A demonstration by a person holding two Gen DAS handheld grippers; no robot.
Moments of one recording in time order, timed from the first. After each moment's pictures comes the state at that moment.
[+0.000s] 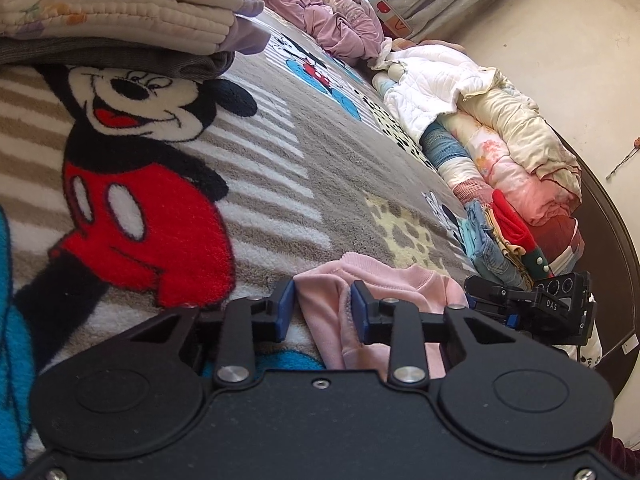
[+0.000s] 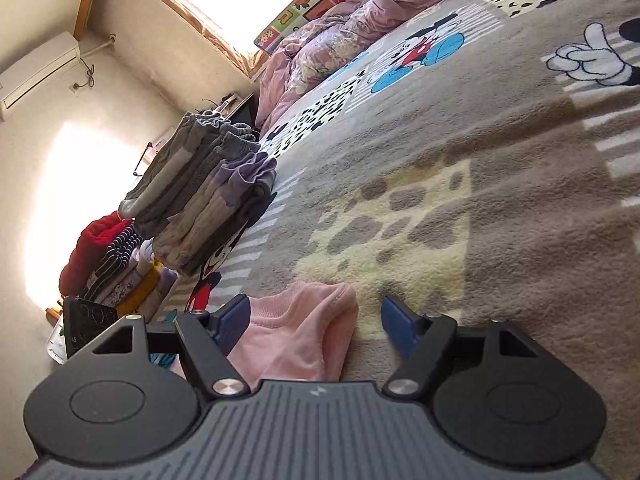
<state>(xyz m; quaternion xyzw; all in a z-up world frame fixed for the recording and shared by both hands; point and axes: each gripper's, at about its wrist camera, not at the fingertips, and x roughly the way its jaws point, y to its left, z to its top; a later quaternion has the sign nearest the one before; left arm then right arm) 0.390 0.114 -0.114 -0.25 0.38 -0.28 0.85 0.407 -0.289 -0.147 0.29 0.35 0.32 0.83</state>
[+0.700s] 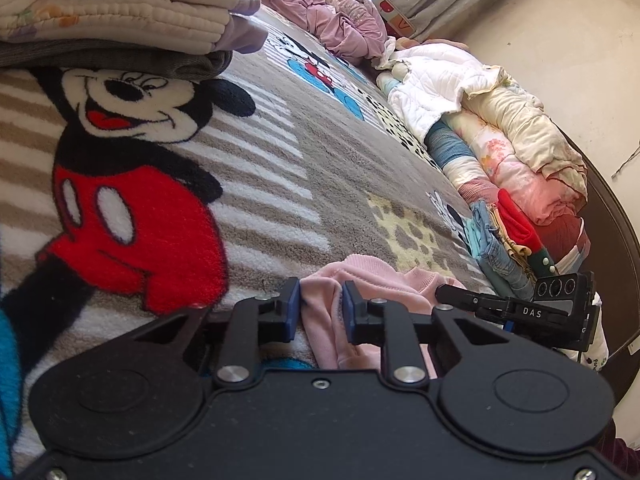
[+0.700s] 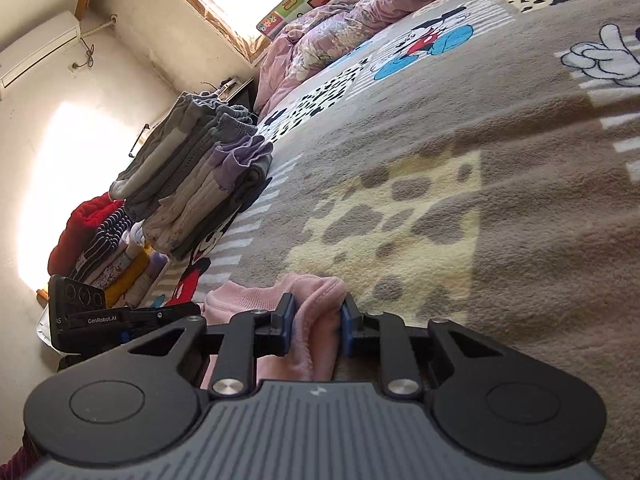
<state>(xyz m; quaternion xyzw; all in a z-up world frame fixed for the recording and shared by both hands) 0.391 0.107 -0.113 -0.24 0.38 -0.27 0.85 0.411 -0.276 -0.150 0.25 0.36 0.32 0.84</state>
